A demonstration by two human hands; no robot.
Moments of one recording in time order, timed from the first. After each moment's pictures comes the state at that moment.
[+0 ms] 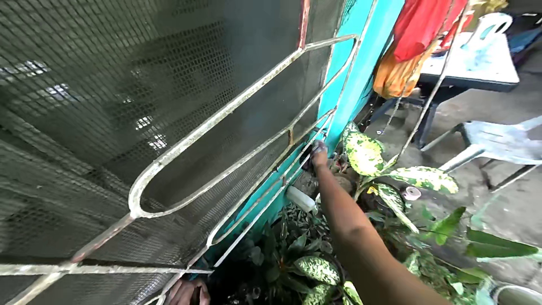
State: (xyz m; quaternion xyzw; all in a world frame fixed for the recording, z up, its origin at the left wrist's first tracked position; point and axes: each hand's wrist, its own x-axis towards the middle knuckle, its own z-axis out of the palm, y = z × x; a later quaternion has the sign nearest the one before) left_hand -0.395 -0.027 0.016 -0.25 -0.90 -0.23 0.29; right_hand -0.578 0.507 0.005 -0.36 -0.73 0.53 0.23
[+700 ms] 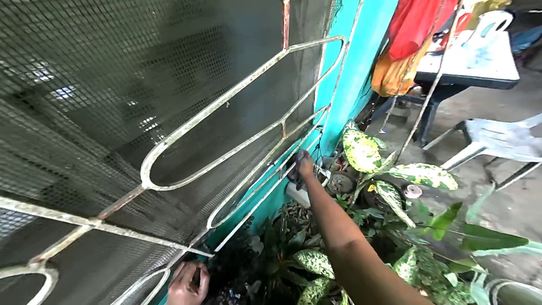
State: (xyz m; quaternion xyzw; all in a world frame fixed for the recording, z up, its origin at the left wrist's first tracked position) left_hand -0.396 -0.026 0.017 -0.25 -0.90 -0.23 0.29; right_hand -0.544 0.443 0.012 -0.30 -0.76 0.55 0.18
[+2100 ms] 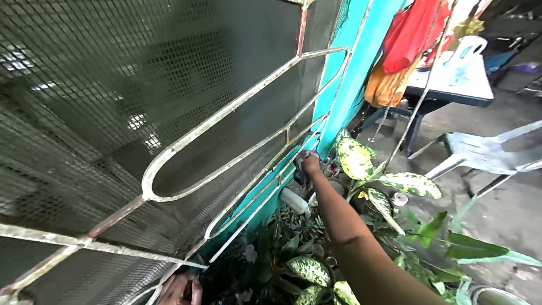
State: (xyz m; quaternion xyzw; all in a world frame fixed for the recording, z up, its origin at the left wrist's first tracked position) left_hand -0.394 -0.023 0.022 -0.22 -0.91 -0.22 0.29; right_hand -0.549 0.477 0.054 -0.35 -0.86 0.38 0.01
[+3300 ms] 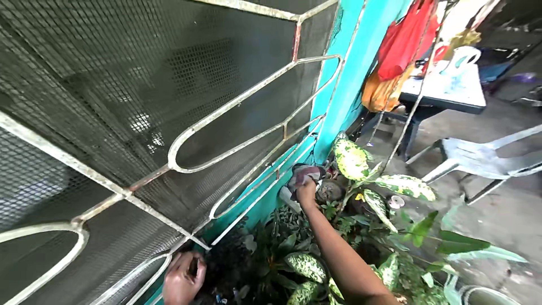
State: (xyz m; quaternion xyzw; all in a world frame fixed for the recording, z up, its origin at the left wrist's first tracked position) left_hand -0.396 -0.020 0.019 -0.23 -0.90 -0.23 0.31; right_hand -0.445 0.384 0.040 -0.27 -0.80 0.48 0.25
